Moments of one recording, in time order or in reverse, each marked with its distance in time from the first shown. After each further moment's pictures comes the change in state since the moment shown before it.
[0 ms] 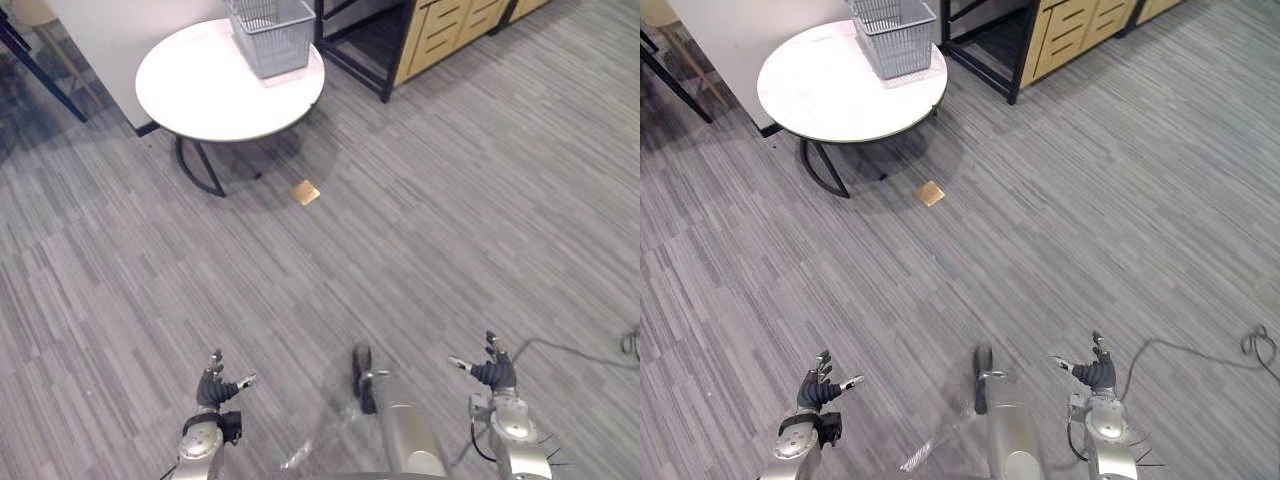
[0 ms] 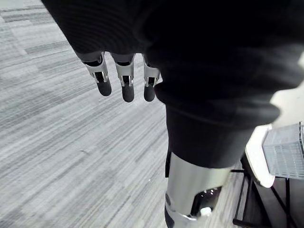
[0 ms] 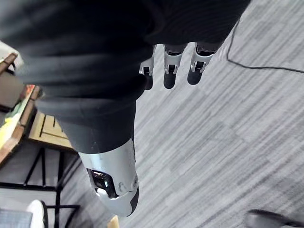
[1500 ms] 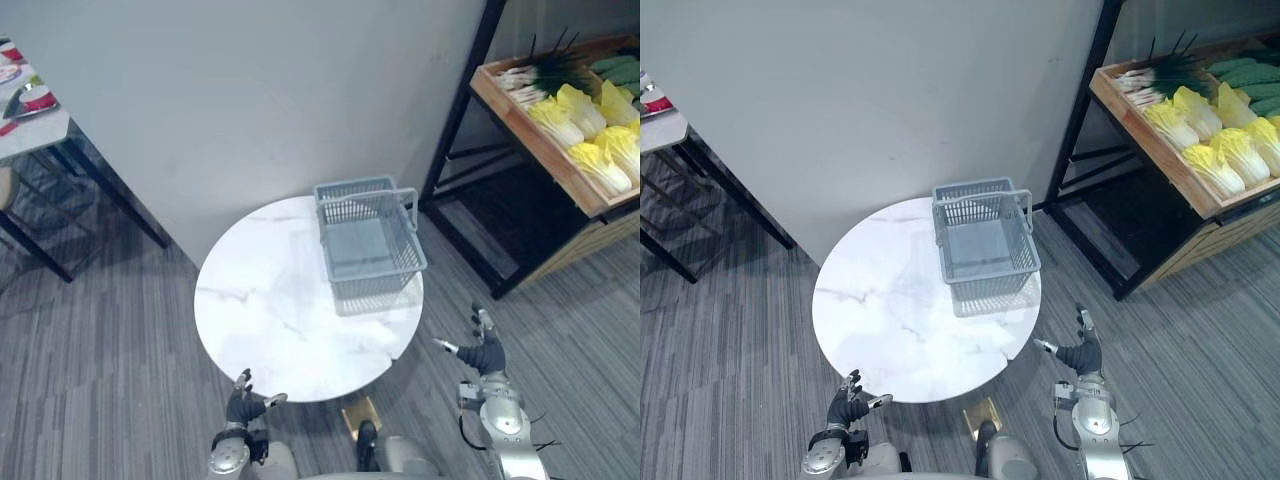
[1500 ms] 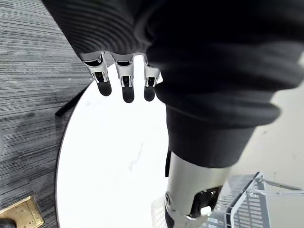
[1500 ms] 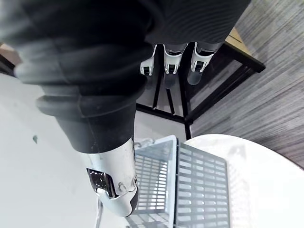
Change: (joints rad) left arm 0.093 -0.067 -0.039 0.058 0.043 0.004 0.000; right arm 0.093 0.030 0.078 -0.315 -0.084 -0.027 -0.025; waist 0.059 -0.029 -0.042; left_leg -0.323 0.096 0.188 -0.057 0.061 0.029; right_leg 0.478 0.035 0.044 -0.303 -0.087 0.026
